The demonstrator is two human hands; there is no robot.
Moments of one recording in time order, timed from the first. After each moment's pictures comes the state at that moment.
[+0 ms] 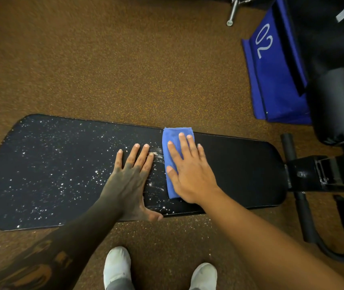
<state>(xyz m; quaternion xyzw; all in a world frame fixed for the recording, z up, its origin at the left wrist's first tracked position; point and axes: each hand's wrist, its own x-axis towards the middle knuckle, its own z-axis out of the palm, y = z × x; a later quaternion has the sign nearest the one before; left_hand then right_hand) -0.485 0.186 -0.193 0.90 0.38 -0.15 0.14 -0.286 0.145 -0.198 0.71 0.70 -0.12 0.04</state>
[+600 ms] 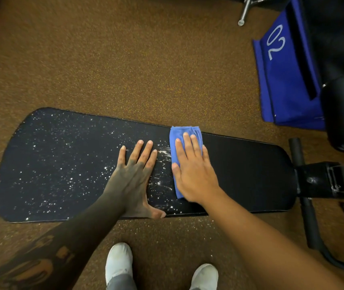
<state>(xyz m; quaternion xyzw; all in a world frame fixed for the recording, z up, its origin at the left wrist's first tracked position) -0.496 0.192 -0.195 0.89 0.40 -0.15 0.14 -0.301 0.151 -0.205 0.71 0.69 -0.13 0.04</state>
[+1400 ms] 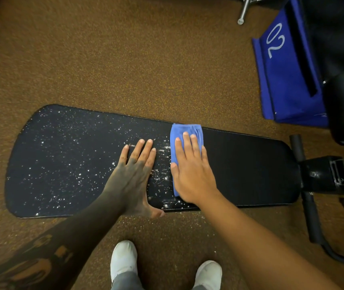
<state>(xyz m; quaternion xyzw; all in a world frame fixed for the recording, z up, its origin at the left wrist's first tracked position) -0.517 0.186 -0.194 0.90 0.38 -0.15 0.13 -0.330 0.144 -0.205 0.73 0.67 -0.13 0.01</state>
